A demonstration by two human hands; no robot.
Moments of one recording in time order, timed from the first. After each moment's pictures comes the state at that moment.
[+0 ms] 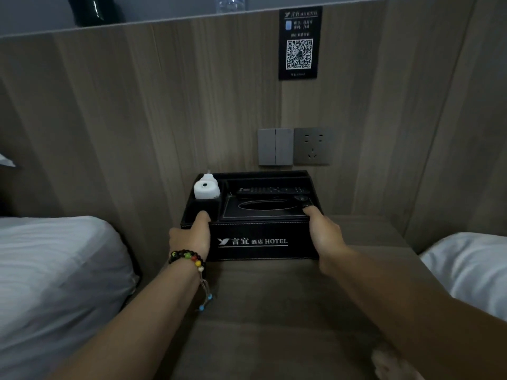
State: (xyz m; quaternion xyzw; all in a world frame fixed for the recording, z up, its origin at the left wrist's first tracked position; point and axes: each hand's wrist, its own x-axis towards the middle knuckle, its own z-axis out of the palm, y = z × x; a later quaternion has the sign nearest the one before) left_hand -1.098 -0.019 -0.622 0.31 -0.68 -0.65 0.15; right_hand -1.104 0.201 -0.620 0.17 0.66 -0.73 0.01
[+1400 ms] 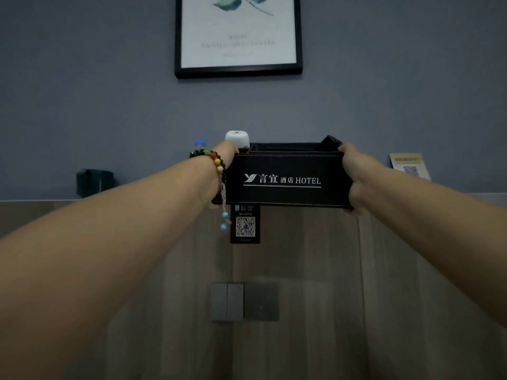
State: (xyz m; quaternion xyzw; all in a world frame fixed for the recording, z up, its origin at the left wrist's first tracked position) left_hand -1.072 0.125 -0.229 -0.09 -0.69 -0.70 0.17; right_hand -1.059 0.340 -0.241 0.03 0.62 -0.74 -0.25
